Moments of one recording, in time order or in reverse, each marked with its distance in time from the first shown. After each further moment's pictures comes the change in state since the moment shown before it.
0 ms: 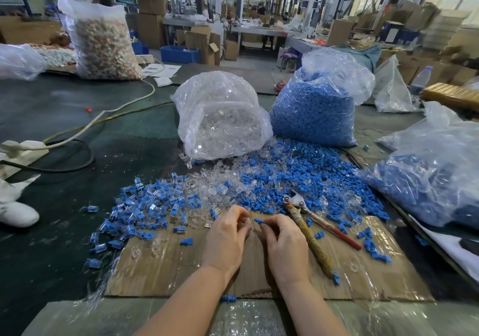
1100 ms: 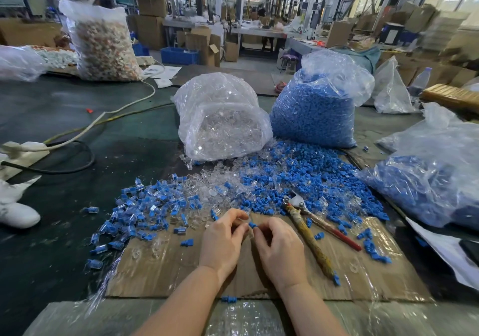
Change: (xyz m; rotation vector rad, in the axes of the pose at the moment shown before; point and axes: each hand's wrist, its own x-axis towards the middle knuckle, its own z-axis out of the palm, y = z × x) left_hand -0.001 -0.001 -0.009 -0.180 -0.028 -0.078; right_hand -0.002 -0.001 0.002 -0.094 -0.073 -0.133
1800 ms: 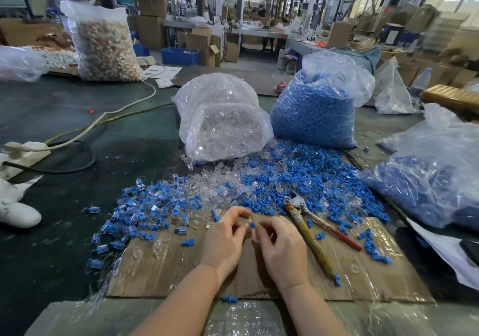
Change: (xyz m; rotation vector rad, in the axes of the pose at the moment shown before) left_hand 0.000 0.000 -0.001 -0.096 -0.047 -0.040; right_hand 0.000 -0.001 -0.002 0.062 0.067 -0.009
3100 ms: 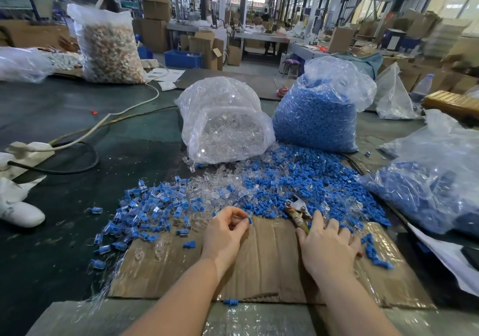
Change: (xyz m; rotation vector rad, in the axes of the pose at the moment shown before) left_hand 0.007 0.012 -0.004 -0.140 0.043 -0.166; right_hand 0.023 0.033 -0.044 -0.857 -0.338 0.436
